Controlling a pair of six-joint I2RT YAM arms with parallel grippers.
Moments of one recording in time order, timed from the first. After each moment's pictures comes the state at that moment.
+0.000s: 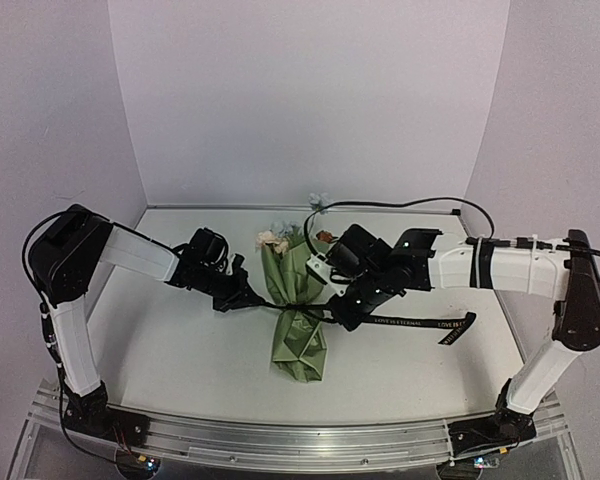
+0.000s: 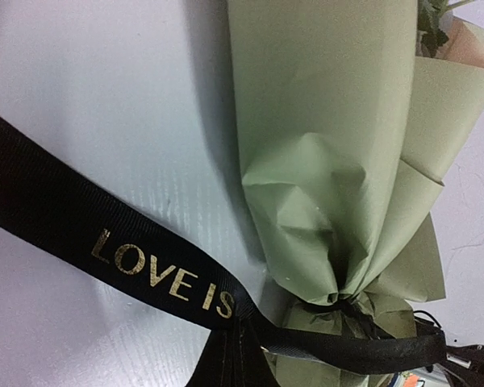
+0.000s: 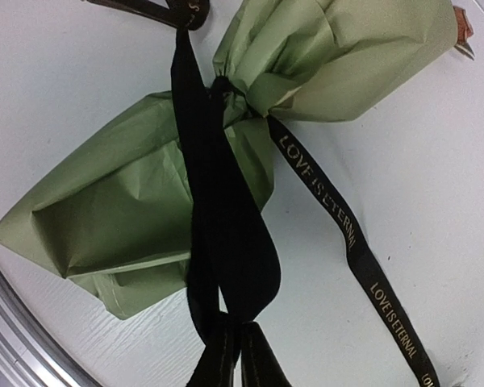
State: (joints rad) left arm -0.56 1.91 1.02 0.02 0.55 -0.81; right arm 1.00 1.68 1.31 -0.73 0.13 0.13
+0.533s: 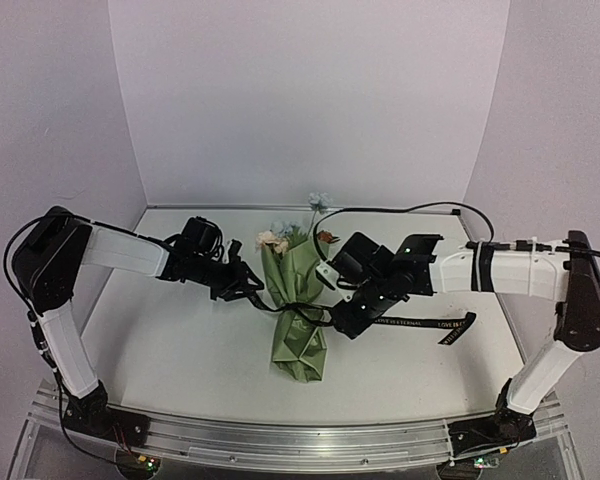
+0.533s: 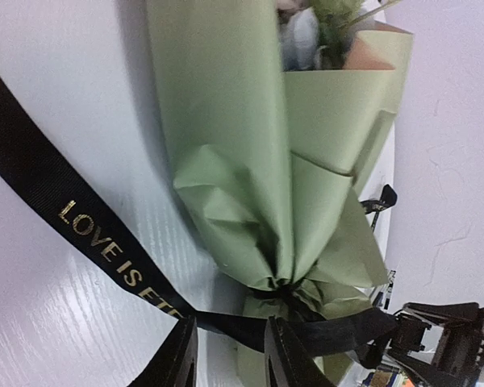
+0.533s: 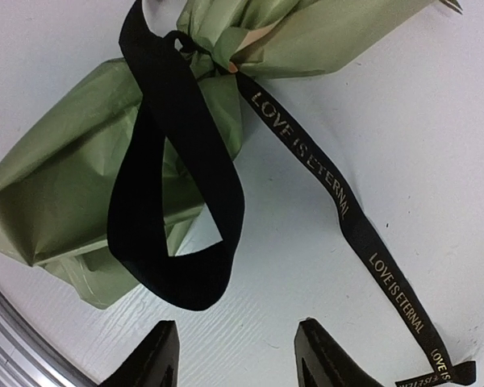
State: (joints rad) left arm -0.56 1.81 1.01 0.01 0.54 -0.81; right arm 1.00 1.67 1.27 -0.75 0.16 0.20
